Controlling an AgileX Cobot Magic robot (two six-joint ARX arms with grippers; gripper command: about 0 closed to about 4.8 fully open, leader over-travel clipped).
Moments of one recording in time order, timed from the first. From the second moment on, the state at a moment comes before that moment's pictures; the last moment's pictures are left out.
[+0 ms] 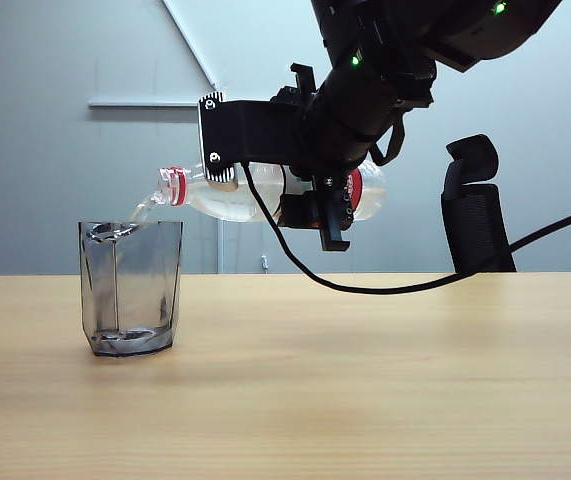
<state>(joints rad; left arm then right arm) -0.36 0.00 0.01 -0.08 0.00 0.03 0.70 1.73 0.99 0.40 0.29 -1.45</state>
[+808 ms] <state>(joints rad) -0.36 0.00 0.01 -0.08 0.00 0.03 0.70 1.73 0.99 0.40 0.29 -1.45</state>
